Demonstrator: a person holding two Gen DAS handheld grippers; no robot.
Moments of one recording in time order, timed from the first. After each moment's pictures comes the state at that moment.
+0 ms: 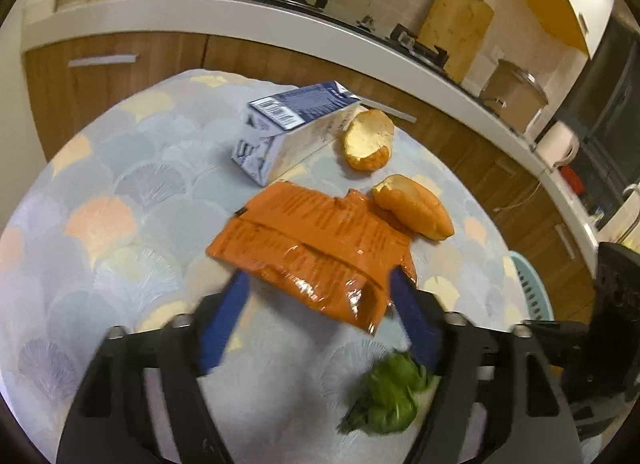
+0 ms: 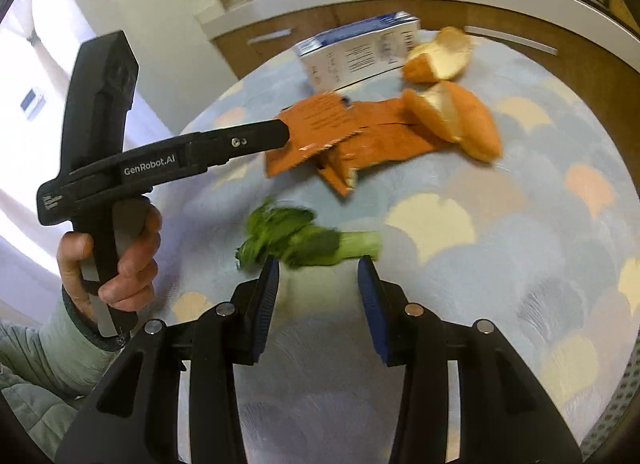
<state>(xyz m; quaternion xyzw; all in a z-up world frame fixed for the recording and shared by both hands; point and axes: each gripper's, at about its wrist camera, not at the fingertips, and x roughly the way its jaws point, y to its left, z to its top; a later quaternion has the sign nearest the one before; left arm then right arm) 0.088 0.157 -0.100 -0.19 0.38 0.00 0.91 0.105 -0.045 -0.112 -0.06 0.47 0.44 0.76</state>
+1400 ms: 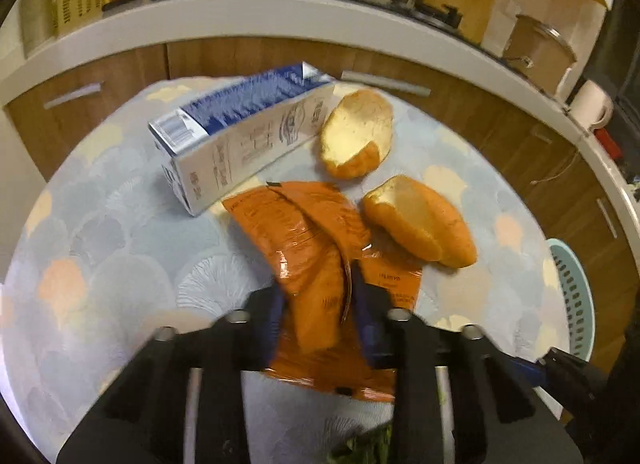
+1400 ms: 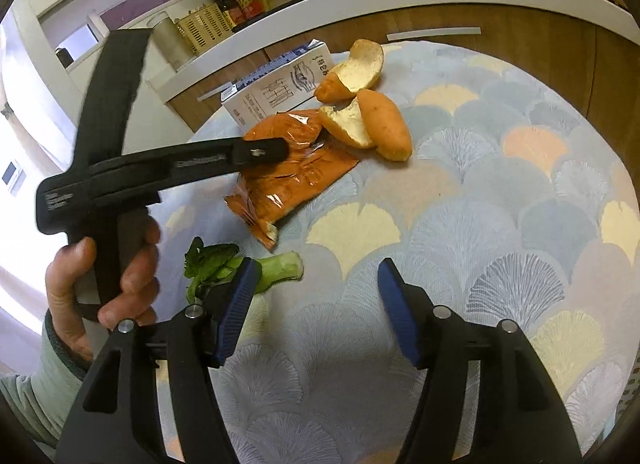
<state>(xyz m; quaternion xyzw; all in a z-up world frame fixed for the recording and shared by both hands) 0.147 0.115 -0.098 -0.12 0.43 0.04 0.90 0.123 -0.071 -0.129 0.02 0.44 0.38 0.81</state>
